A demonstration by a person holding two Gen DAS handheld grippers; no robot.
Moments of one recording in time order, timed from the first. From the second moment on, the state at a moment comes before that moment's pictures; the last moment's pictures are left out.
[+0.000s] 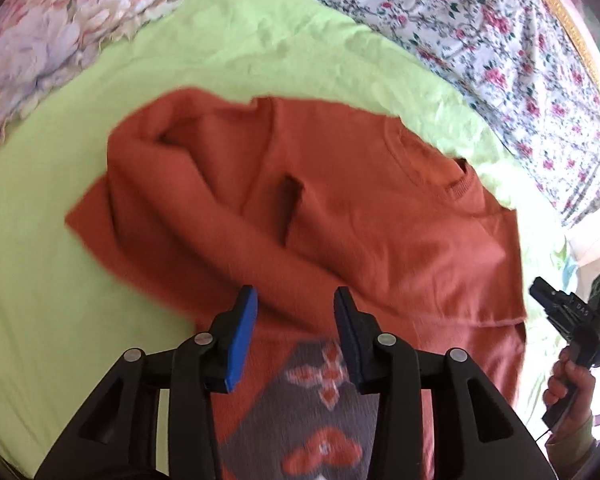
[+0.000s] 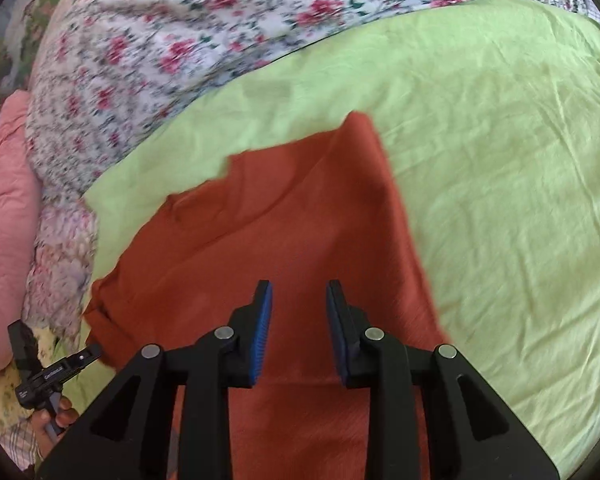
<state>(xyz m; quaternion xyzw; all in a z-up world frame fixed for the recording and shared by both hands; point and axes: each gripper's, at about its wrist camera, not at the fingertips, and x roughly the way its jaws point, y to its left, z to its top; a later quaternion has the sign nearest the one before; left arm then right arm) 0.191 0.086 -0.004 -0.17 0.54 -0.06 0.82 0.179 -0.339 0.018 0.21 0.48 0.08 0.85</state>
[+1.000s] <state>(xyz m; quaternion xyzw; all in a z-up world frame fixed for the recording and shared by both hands) 0.174 0.056 0.040 -0.18 0.50 -0.13 0.84 0.124 -0.289 0.012 0.22 0.50 0.11 0.83</state>
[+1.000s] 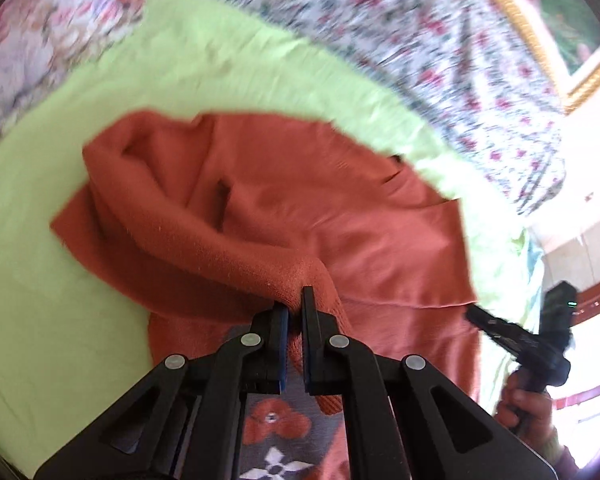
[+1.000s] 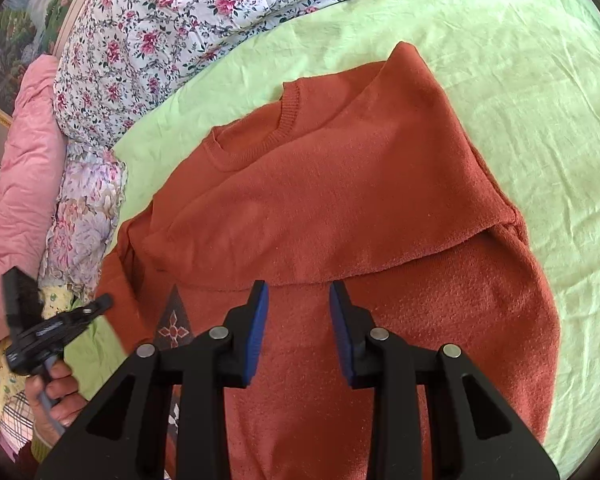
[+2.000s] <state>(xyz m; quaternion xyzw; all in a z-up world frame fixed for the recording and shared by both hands) 0.272 -0.182 -0.029 -0.06 0.56 -0.29 0.77 0.118 -0.386 0.013 0.26 0.47 0.04 0.84</state>
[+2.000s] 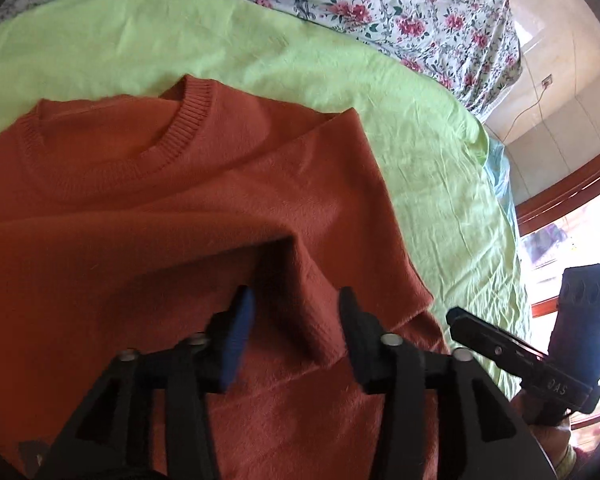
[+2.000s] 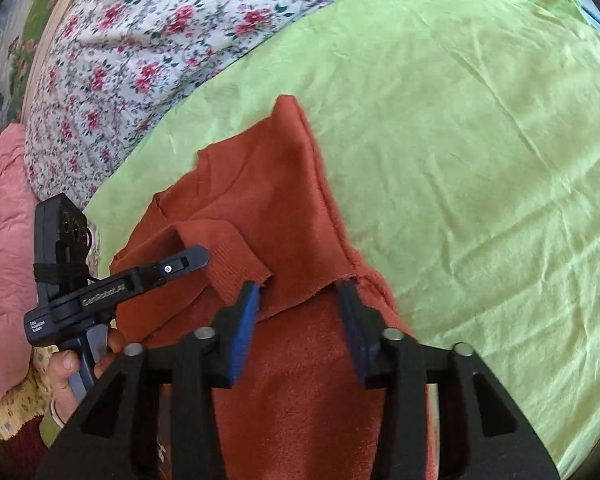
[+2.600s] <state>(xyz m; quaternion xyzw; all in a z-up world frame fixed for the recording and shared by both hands) 0.188 0.052 -0.050 -0.06 0.56 -0.03 0.82 0.161 -0.308 -0.028 0.19 0.51 0.11 0.83</state>
